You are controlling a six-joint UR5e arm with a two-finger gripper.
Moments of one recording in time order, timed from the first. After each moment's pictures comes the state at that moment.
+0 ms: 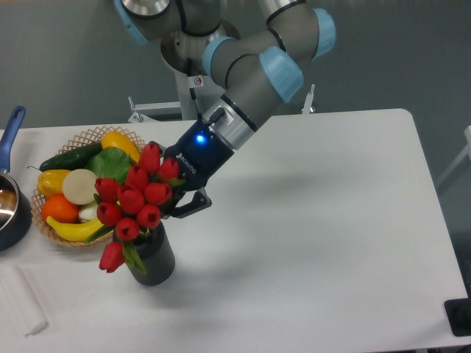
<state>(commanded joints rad) 2.51 -1.77 -1.81 -0.68 0.39 1.01</state>
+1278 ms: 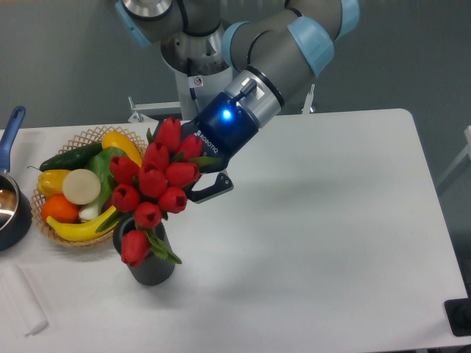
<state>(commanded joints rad) 2.55 -1.76 -1.69 -0.68 0.33 0.75</state>
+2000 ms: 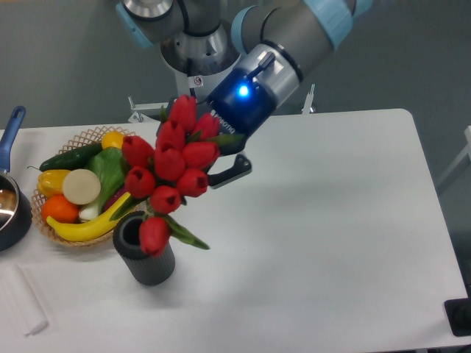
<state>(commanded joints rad) 2.64 -1.78 -1.56 -0.68 0.34 0.75</state>
